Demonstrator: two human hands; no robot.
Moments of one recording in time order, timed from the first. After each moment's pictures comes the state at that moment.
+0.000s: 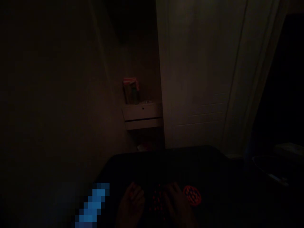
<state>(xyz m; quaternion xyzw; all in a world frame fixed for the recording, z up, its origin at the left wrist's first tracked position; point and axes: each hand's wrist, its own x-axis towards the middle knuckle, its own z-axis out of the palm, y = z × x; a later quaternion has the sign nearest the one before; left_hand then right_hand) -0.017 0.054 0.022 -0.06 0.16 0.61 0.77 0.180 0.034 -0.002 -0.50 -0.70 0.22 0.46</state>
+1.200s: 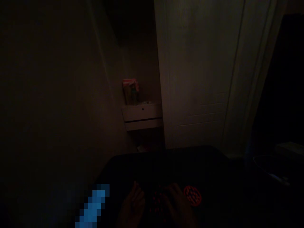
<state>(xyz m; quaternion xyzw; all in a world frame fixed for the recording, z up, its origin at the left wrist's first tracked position) -0.011 0.051 0.035 -0.03 0.23 0.62 0.75 0.181 0.036 -0.002 -0.49 -0.70 0.26 0.44</state>
